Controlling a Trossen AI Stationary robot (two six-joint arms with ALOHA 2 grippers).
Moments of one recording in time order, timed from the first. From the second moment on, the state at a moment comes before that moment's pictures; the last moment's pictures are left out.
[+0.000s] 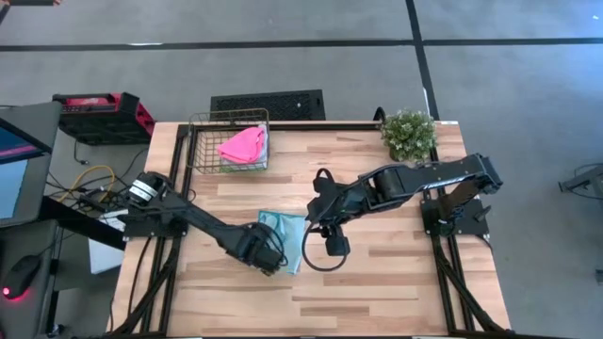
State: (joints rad) left arm -0.42 1.83 1.17 -0.87 -0.10 -1.37; right arm 0.25 1.67 1.71 -0.84 0.03 0.00
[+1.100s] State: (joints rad) left arm -0.33 1.74 1.04 -0.81 -0.17 -1.13; right arm 0.22 1.67 1.71 -1.04 0.03 0.00
